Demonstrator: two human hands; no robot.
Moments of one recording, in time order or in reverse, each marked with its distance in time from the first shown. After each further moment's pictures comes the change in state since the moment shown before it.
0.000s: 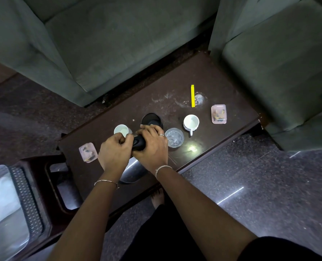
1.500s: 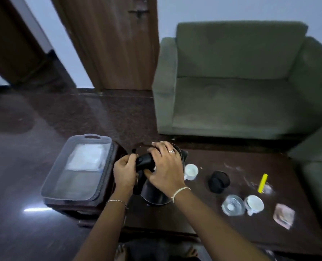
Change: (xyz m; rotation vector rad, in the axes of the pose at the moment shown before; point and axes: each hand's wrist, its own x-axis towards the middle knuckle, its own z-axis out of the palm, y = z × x) left_hand -0.047 -0.160 -0.180 -1.018 0.478 -0.439; right_hand -0.074 -0.221 0.051 -0.291 -0.199 -0.914
